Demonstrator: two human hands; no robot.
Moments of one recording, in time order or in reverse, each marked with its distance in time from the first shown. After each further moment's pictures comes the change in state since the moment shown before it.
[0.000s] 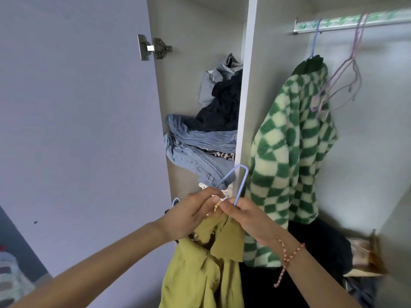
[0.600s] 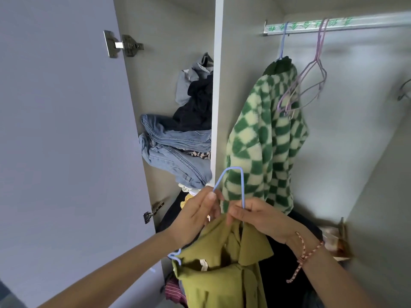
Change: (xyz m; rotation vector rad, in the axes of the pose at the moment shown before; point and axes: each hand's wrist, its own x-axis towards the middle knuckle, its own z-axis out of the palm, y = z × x) left_hand 0.028 0.010 0.058 -0.331 0.132 0.030; right_hand -0.046 -0.015 -0.058 -0.103 -0.094 0.068
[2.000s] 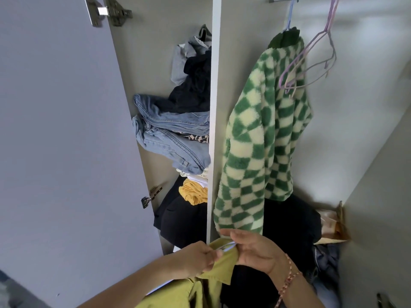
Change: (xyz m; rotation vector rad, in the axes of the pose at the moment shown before) left_hand -0.054 -0.056 0.027 0.150 -0.575 -0.706; right_hand -0.009 0.114 0.040 0.978 0.074 0.477
